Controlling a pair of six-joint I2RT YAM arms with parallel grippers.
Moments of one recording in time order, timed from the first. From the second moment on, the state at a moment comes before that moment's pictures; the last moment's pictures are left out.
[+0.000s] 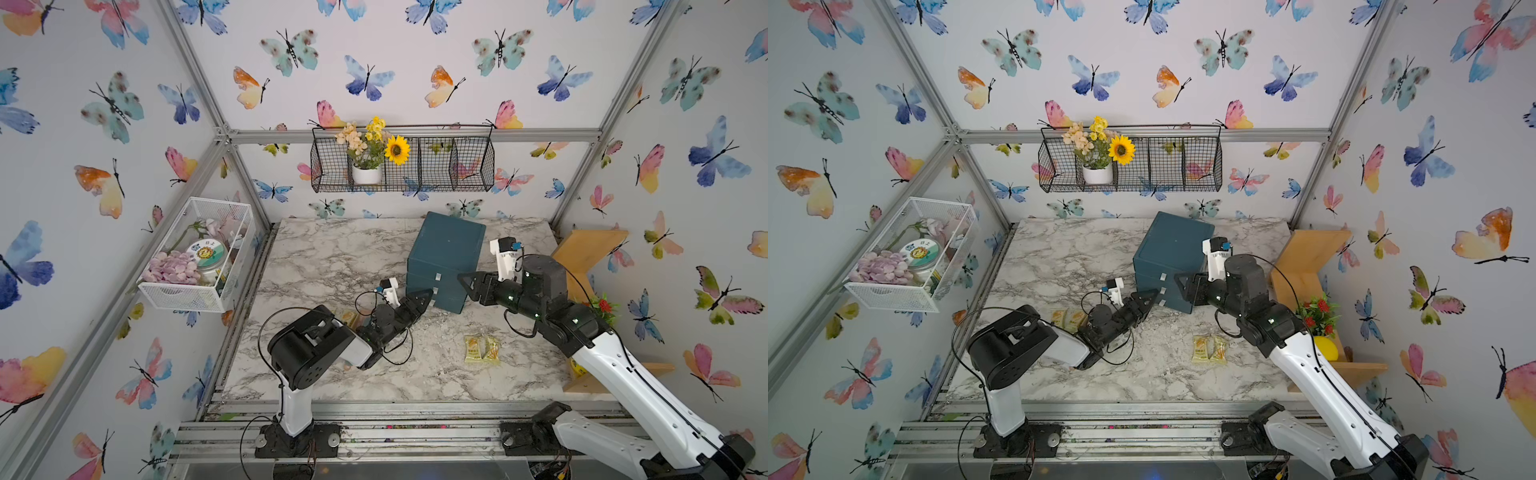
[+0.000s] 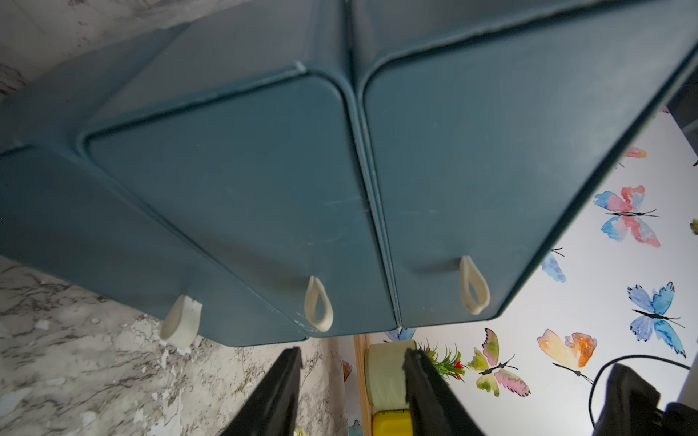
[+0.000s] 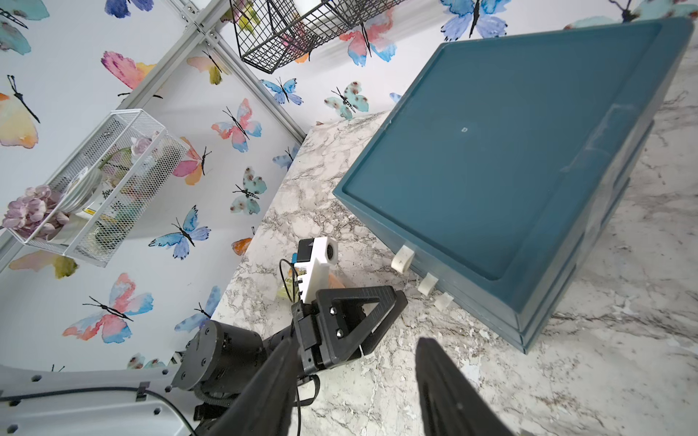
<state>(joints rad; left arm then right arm) -0.81 1.89 0.63 1.26 0.04 -1.35 0.54 1.02 1.02 -0.41 -0.23 0.49</state>
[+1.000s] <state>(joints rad) -0.83 1.96 0.75 1.17 0.02 -1.41 0.54 0.99 1.01 -0.40 -0.23 0.45</state>
